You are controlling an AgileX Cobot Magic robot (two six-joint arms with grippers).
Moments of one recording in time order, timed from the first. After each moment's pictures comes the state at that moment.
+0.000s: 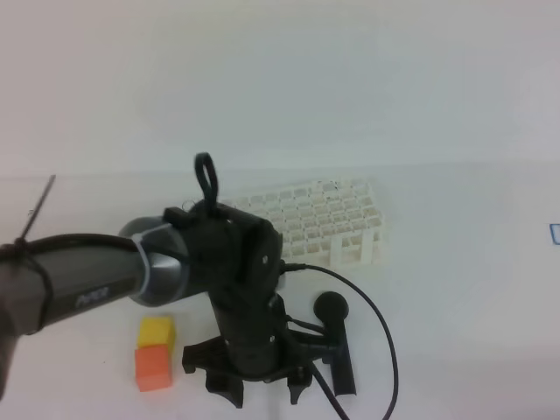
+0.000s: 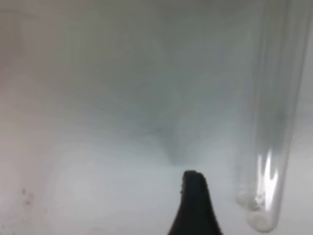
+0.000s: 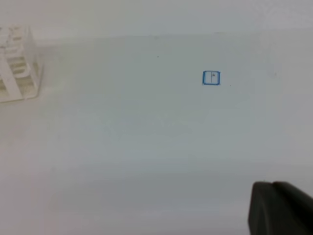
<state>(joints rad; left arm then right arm) -0.73 1.88 -1.22 -0.02 0.89 -0.61 -0.01 -0.01 0.02 0.03 0.36 -0.01</state>
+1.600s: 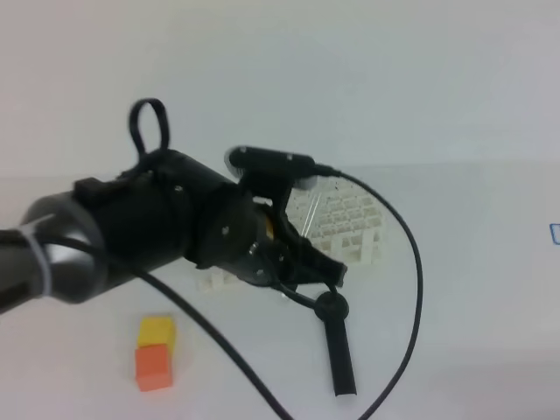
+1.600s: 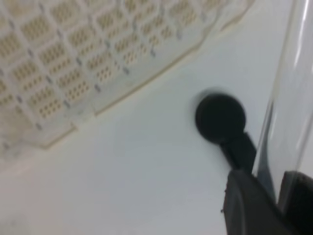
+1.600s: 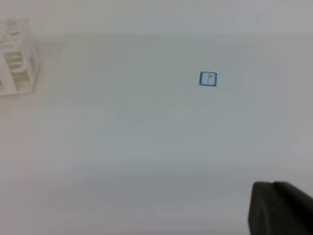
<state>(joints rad) -0.75 1.66 -1.21 0.16 0.56 -0.30 -0.01 -0.01 0.02 0.01 0.36 -0.03</state>
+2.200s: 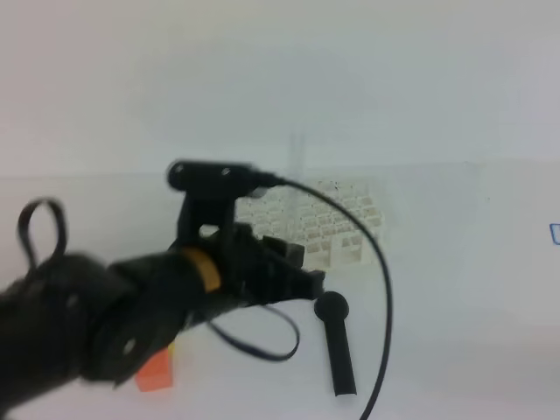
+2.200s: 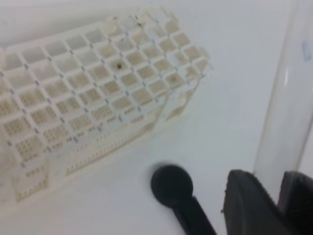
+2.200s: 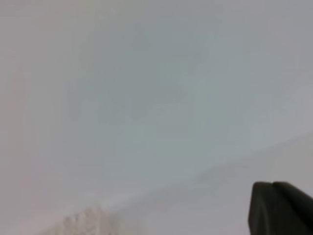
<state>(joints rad) -0.76 1.41 -0.84 0.09 0.01 -0.29 -0.01 -0.01 0.03 0.35 0.07 -0.06</state>
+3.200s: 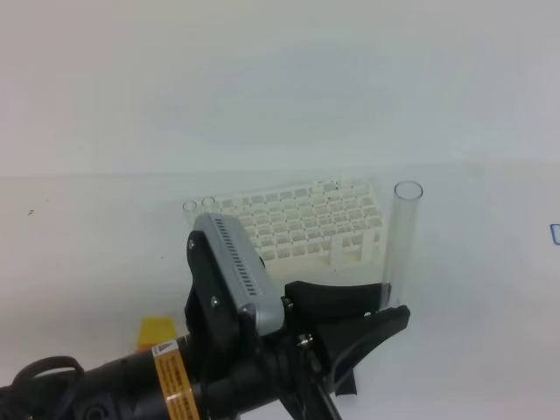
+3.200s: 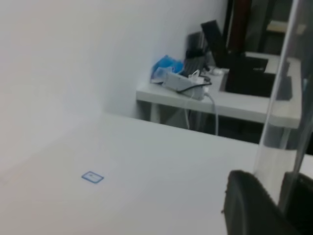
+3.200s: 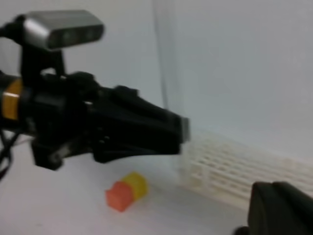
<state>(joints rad) -0.82 1.31 -0.51 0.76 -0.85 -0.52 0.23 0.26 -0.34 1.09 0.47 -1.08</state>
